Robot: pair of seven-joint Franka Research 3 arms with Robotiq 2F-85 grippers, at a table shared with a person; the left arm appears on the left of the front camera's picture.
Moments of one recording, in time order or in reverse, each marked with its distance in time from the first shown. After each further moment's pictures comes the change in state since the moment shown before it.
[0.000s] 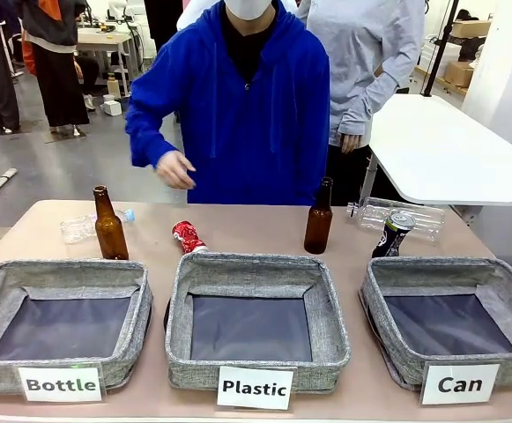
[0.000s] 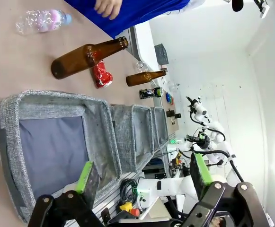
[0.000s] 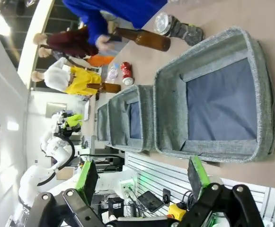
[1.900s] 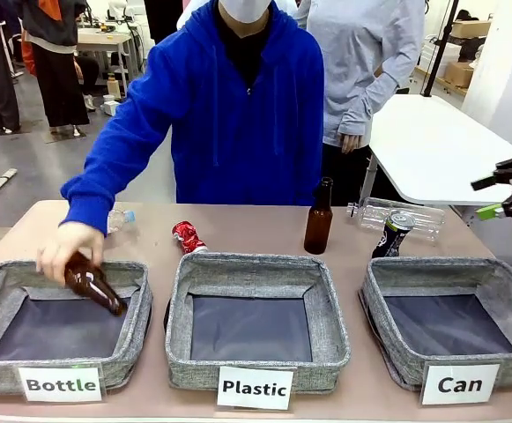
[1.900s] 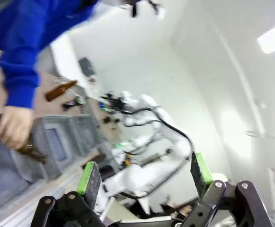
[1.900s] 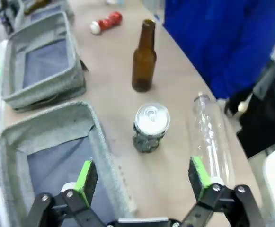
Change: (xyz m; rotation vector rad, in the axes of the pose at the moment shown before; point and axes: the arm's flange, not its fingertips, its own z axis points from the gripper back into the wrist) left arm -0.037 -0.090 0.092 -0.420 -0.028 -0.101; right arm 0.194 0.029 -0.183 -0.061 0.299 1.500
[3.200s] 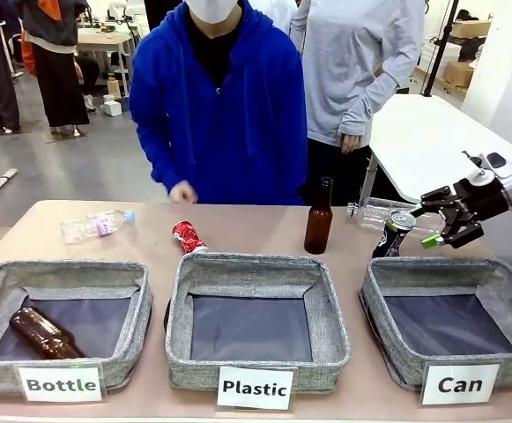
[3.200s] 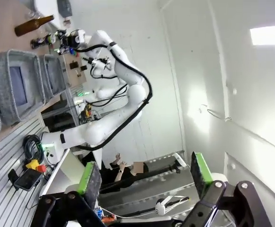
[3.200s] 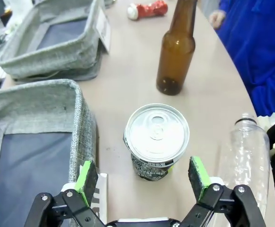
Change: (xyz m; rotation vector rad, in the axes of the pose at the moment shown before) left arm -0.016 0.028 -0.055 -0.080 0.268 0.290; right arm -0.046 -0.052 -0.120 0.271 -0.042 0.134
